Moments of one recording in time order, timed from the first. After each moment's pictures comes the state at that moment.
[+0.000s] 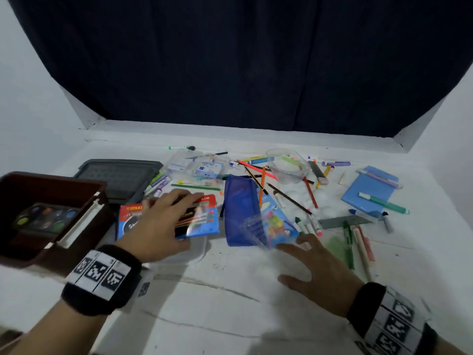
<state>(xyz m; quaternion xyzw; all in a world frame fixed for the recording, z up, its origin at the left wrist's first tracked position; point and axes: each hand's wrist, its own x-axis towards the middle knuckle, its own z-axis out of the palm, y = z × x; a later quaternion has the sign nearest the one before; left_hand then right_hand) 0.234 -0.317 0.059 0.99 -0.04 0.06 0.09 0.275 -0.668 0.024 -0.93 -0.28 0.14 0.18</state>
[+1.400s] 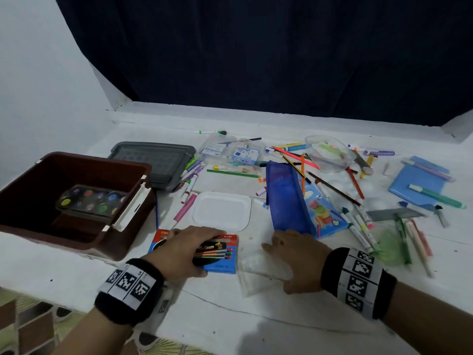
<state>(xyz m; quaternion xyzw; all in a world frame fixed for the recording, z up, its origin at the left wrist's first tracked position) 0.190 -0.241 -0.017 0.97 -0.05 -0.14 0.20 0.273 -0.528 0.020 -0.87 -0.44 0.21 -0.08</state>
